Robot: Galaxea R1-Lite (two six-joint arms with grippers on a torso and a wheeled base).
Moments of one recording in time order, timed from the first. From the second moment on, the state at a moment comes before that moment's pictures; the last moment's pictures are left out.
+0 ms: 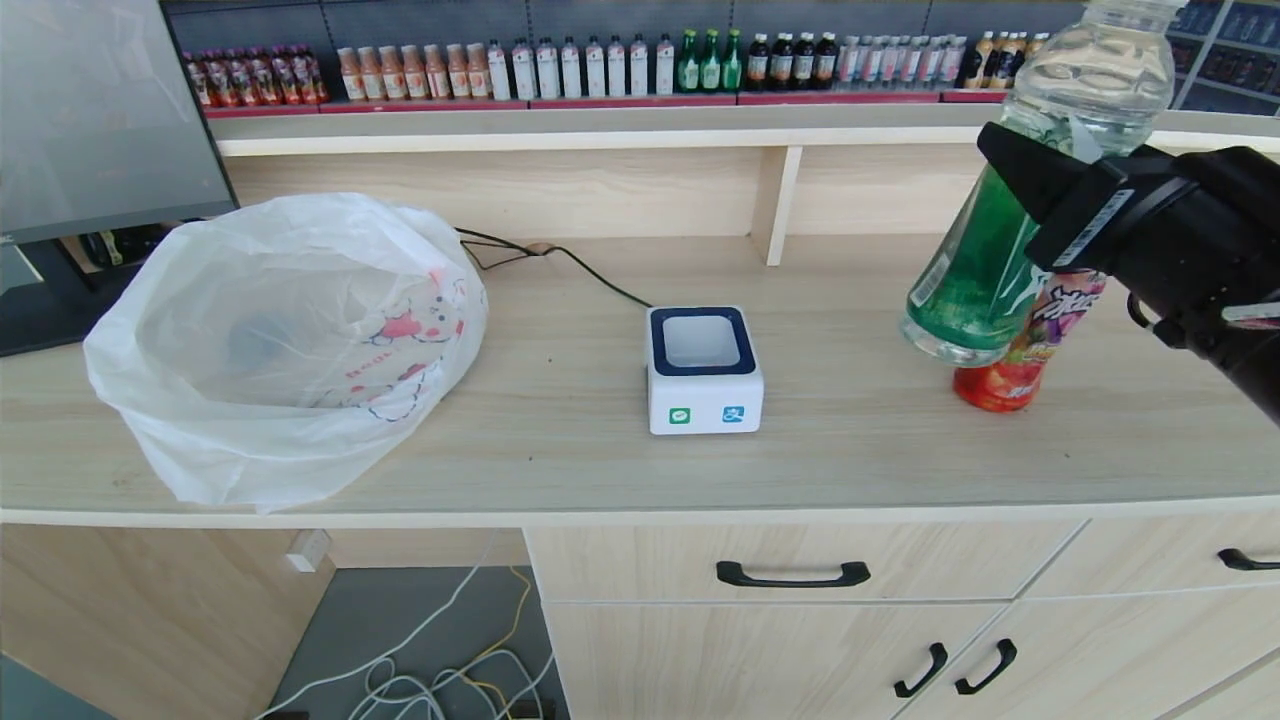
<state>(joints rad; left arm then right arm) 0.00 0.00 0.00 0.00 0.00 -0.01 0.49 1.43 -0.80 -1.05 -0.22 -0.13</state>
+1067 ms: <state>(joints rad) 0.00 0.00 0.00 0.00 0.00 -0.01 0.51 1.13 -0.52 -0.98 -0.08 -0.01</state>
